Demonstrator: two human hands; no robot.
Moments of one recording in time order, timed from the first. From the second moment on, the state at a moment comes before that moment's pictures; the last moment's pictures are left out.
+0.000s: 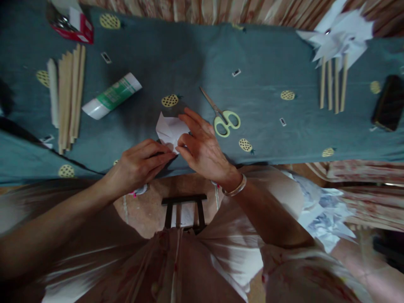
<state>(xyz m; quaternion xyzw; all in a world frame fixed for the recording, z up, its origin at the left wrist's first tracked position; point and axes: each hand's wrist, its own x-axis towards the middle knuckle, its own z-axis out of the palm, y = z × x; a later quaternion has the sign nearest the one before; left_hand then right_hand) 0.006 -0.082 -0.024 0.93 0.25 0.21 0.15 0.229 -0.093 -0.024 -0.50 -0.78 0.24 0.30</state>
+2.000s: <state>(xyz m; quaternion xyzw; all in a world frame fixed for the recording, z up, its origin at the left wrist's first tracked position) 0.004 -0.072 -0.001 0.36 0.50 0.33 0.71 0.221 -0.097 -0.021 -0.44 -0.84 0.10 0.30</state>
